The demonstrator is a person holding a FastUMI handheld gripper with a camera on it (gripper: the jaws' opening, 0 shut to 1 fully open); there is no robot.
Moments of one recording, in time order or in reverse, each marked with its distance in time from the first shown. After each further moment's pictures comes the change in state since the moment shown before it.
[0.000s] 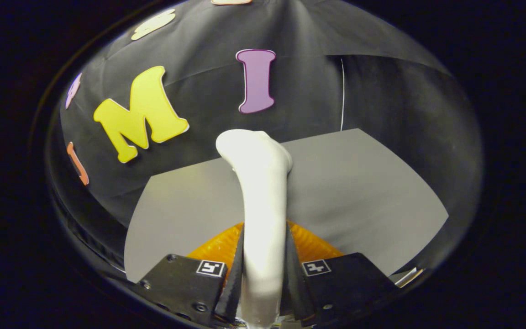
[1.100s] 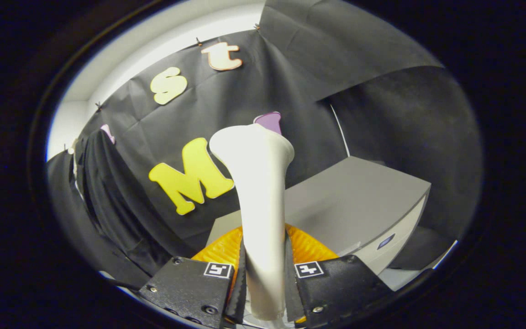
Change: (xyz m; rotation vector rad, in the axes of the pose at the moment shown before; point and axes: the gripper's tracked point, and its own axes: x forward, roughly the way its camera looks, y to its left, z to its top) arm -0.170 0.032 -0.012 0.175 -0.385 0.261
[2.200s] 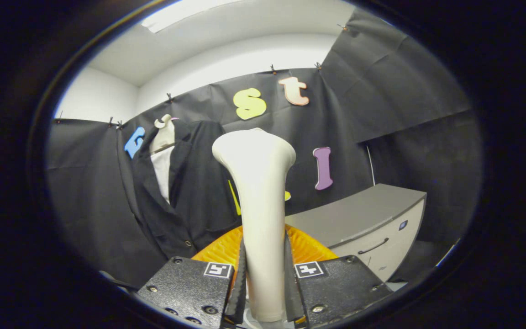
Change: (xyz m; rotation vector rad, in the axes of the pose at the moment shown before) arm -0.146 0.205 -0.081 -0.191 -0.224 0.138
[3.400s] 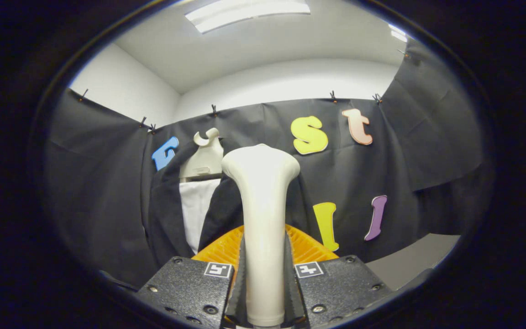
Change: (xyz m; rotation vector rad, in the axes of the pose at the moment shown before) arm 0.148 0.150 0.090 -0.177 -0.243 0.183
